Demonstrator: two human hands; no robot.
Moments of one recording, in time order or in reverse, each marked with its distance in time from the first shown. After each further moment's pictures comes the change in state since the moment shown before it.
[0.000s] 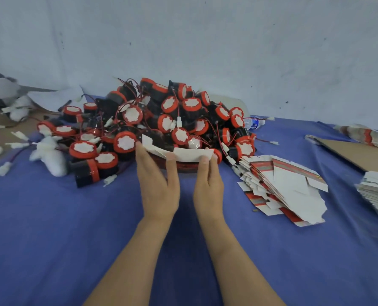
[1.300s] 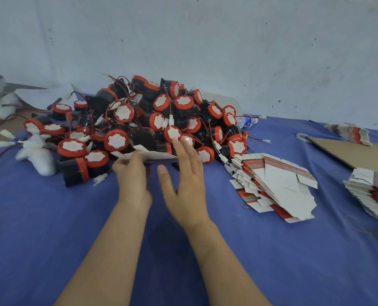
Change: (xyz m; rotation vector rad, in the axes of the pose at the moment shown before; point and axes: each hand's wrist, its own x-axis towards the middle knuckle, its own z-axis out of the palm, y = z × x) left_hand 0.030 0.013 -0.016 -0.671 0.074 -0.778; right_hand -0.013 -0.005 0.007 -0.354 -0.150 -0.474
